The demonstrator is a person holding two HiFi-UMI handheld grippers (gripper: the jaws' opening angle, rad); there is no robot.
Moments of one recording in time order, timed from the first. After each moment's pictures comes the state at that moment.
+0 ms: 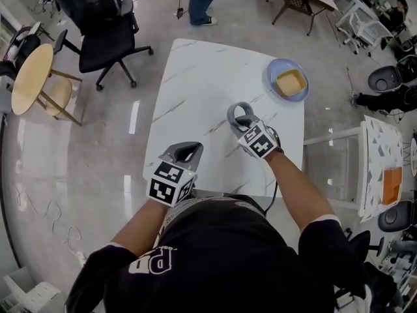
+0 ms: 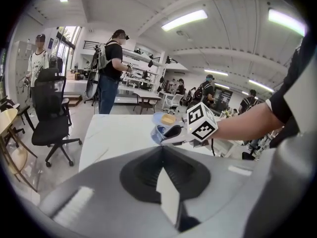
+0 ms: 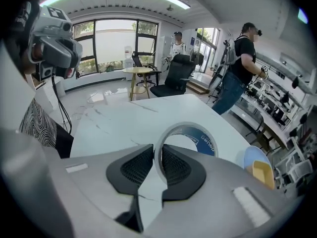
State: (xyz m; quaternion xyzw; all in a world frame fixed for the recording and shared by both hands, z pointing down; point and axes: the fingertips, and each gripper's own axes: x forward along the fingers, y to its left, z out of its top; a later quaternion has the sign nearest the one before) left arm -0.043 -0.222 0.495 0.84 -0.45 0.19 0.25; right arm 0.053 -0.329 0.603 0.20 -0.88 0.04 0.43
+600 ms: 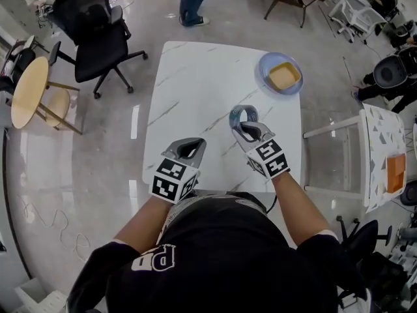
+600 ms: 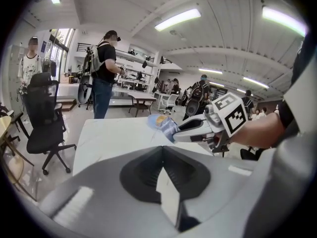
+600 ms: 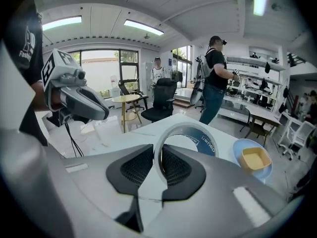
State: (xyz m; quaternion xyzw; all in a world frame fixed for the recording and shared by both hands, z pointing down) left arm -0.016 -0.237 0.488 0.85 -0.43 0.20 0.23; right arm 0.073 -0.294 0.511 0.29 -0.91 0.09 0.29
